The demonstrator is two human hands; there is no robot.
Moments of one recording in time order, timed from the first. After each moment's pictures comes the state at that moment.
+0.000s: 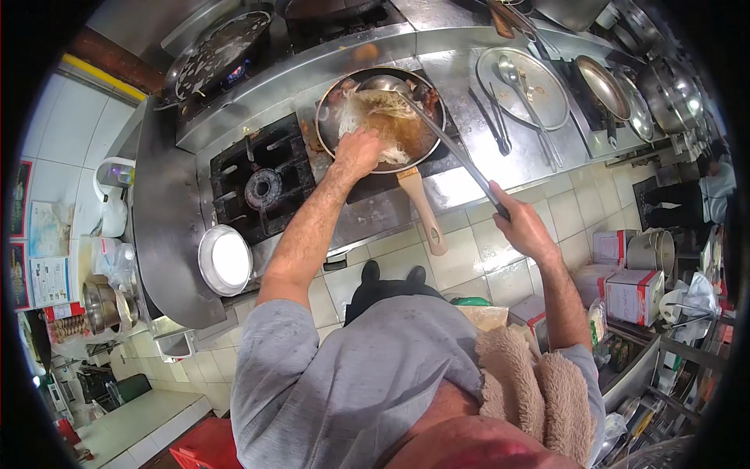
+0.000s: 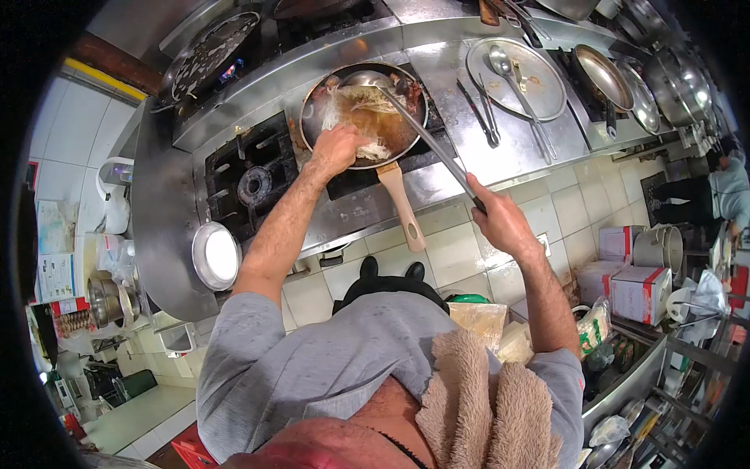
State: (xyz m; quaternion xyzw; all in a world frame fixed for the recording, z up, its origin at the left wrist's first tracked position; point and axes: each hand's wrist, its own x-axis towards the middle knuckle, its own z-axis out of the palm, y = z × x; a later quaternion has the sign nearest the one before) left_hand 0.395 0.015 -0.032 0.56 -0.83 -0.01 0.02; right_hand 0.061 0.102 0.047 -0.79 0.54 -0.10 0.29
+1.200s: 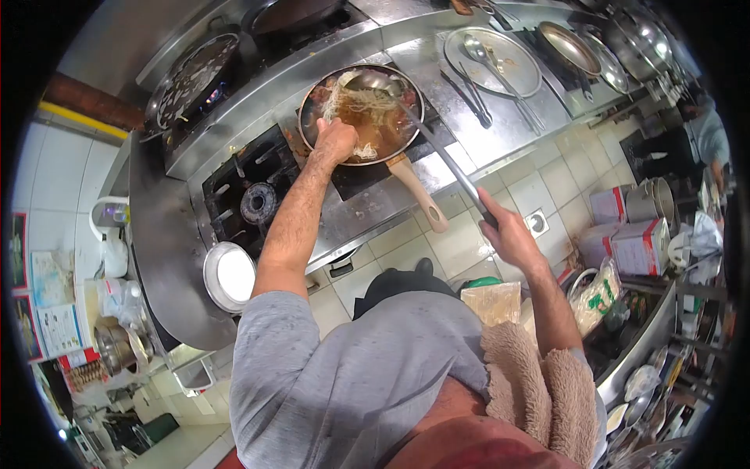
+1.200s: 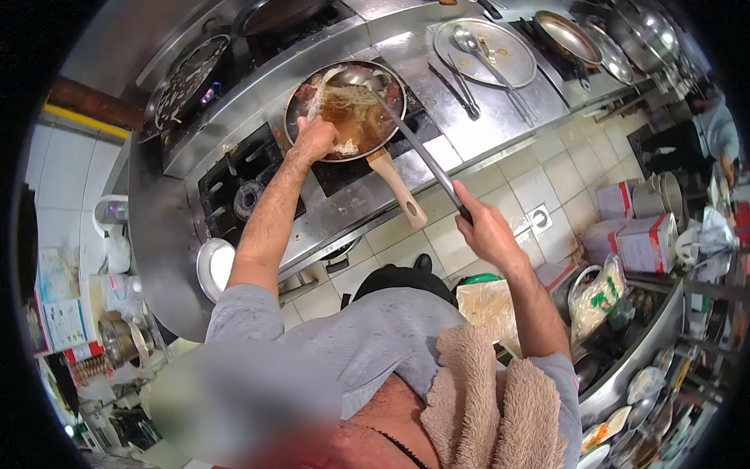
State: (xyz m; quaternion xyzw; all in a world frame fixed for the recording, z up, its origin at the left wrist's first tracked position) left_hand 0.410 -0.008 -0.021 0.56 -0.82 -0.08 -0.09; right_hand 0.083 0.183 0.045 -0.71 0.59 -0.20 0.33
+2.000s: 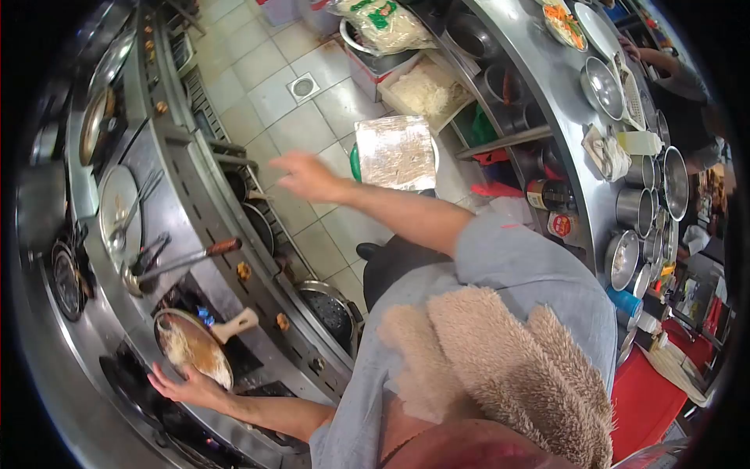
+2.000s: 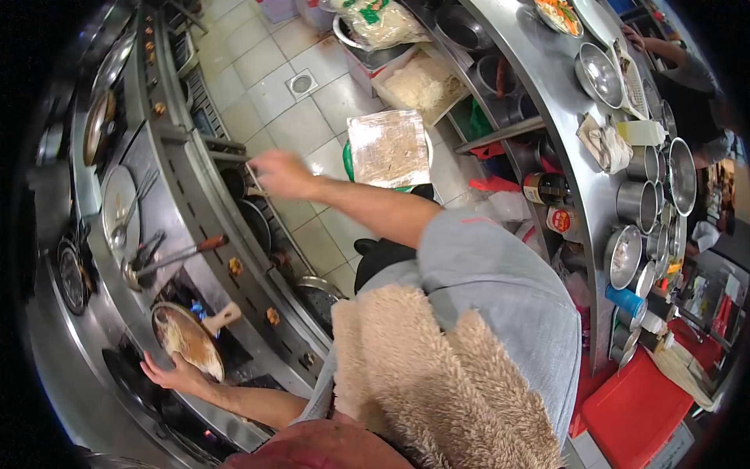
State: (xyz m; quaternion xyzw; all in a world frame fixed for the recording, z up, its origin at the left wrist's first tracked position) left_hand 0.306 0.058 0.065 0.37 -0.88 0.09 0.30; right_hand 0.004 0.292 -0.129 -0.32 0.76 -0.56 0.07
